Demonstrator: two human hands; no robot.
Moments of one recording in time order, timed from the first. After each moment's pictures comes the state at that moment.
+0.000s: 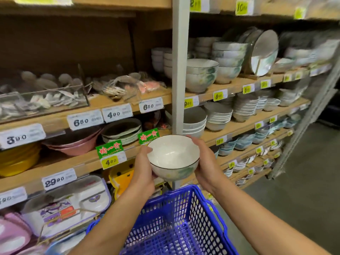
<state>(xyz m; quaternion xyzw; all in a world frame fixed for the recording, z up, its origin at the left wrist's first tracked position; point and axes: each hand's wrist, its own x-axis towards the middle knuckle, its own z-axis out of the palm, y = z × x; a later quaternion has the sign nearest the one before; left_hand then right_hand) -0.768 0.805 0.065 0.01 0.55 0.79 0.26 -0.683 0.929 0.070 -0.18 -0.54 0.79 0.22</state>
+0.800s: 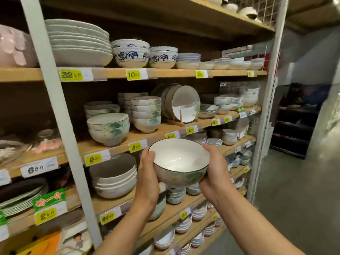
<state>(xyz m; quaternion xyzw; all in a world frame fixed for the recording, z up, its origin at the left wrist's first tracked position) -0.609 1.081 0.158 0.28 0.56 0.77 0.13 -0.520 1.193 0.176 -0.19 -0.42 0.81 0.36</state>
